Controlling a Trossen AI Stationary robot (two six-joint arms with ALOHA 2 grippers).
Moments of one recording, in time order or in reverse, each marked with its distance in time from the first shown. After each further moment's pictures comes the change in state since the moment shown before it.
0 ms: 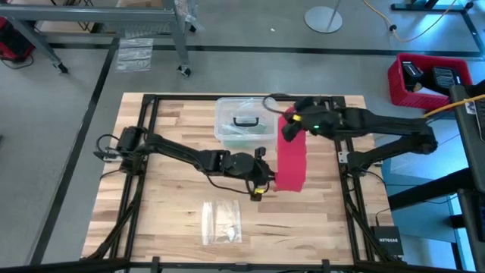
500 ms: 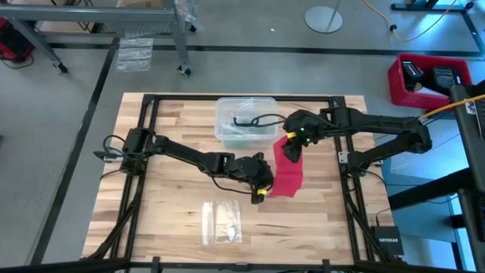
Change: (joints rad) left arm 0.018 0.058 0.000 -0.065 0.029 -0.212; right arm -0.029 0.082 -0.001 -0.190 -0.569 -0.066
